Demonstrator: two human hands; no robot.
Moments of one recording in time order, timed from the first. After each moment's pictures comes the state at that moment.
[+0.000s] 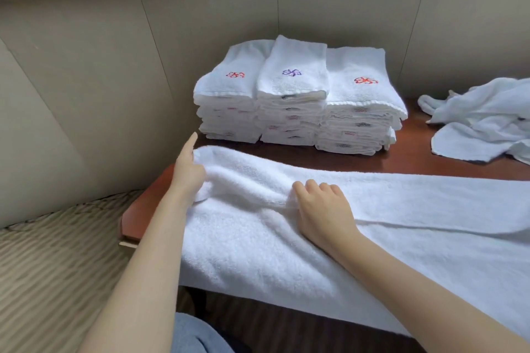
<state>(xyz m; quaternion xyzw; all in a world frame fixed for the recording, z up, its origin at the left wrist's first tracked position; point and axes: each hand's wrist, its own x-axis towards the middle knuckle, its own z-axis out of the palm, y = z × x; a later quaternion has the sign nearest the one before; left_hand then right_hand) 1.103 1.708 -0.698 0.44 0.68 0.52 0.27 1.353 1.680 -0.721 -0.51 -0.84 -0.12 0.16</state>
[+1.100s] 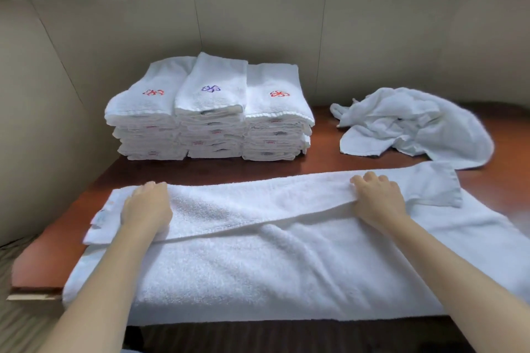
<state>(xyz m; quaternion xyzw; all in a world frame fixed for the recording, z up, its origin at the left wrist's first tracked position) 1.169 1.709 -0.708 0.62 0.78 0.02 -0.03 1.562 1.698 -0.719 -0.74 -0.66 -0.11 0.02</state>
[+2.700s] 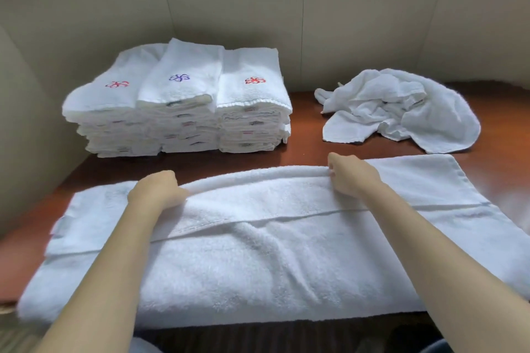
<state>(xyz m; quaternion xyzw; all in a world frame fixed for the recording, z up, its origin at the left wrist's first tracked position) 1.238 1.737 -0.687 0.62 0.78 -0.01 0.09 1.579 1.731 -0.707 -0.73 -0.68 0.03 0.04</state>
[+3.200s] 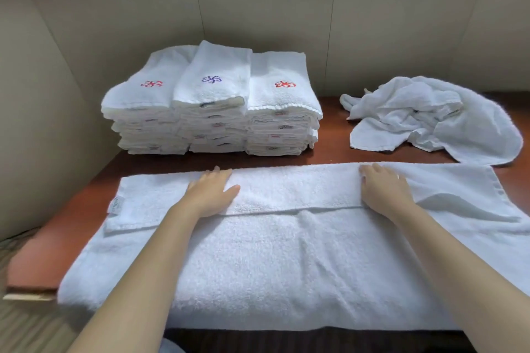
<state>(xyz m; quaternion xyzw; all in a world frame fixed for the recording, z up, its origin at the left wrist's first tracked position) 1.241 1.750 -0.718 0.74 0.66 0.02 0.13 1.579 1.742 -0.733 -0.78 -0.63 0.00 0.04</state>
